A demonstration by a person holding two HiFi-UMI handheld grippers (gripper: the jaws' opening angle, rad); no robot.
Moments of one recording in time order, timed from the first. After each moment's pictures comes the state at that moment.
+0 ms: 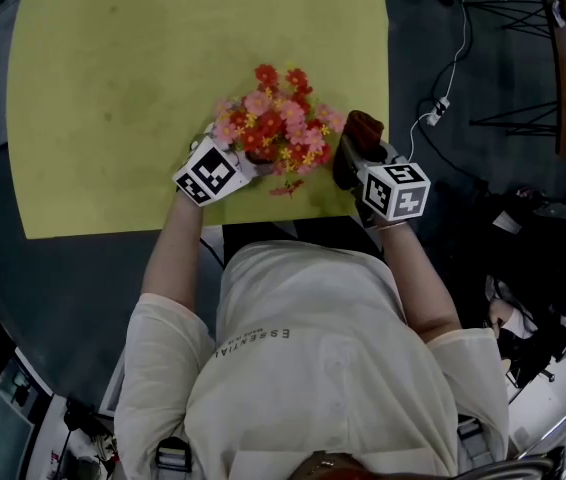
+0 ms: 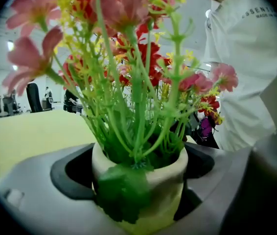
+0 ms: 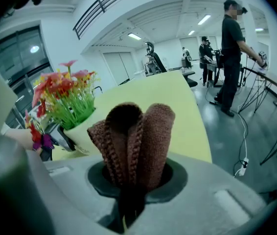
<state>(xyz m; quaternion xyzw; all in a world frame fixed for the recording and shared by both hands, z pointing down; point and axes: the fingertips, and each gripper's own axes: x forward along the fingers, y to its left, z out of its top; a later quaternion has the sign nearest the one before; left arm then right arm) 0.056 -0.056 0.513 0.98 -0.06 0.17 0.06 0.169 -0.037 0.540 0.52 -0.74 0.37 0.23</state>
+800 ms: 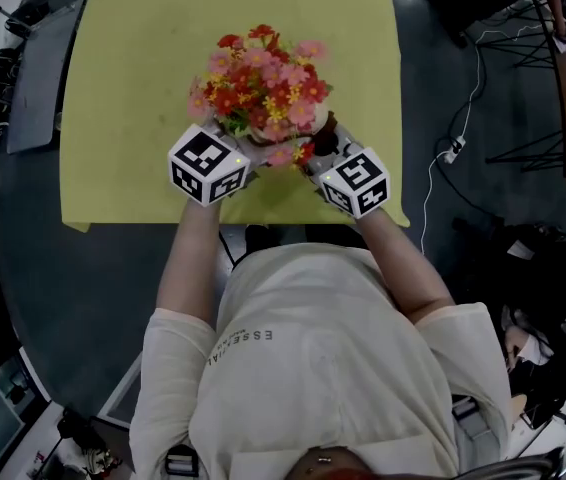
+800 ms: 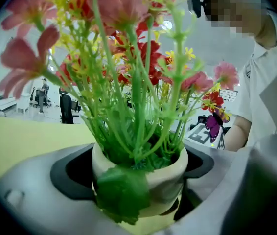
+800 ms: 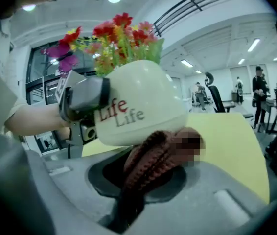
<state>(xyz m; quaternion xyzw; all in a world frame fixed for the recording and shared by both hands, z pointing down) 0.002 -0.096 0.344 0.97 -0.20 0.08 0.15 -0.013 -0.074 0.425 0.35 -0.91 0.17 0.15</state>
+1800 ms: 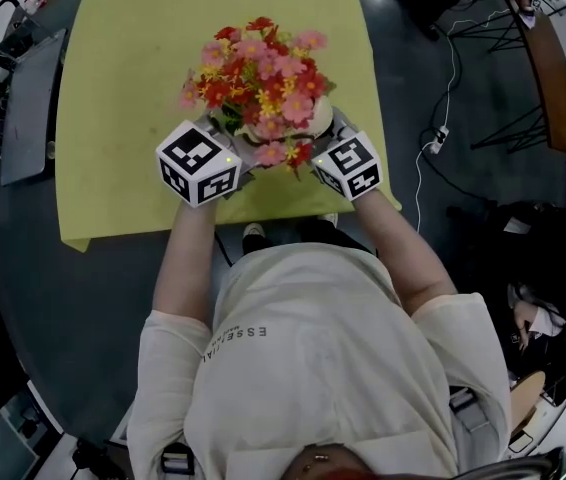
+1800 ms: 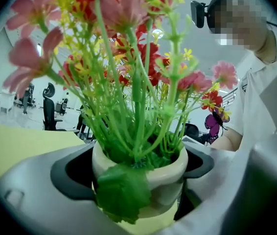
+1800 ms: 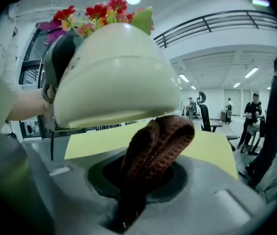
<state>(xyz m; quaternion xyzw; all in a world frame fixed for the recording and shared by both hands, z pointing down) 0.028 -0.054 0.286 0.98 -0.13 0.04 0.13 0.018 -0.079 0.393 0.41 -0.89 0.08 0.16</state>
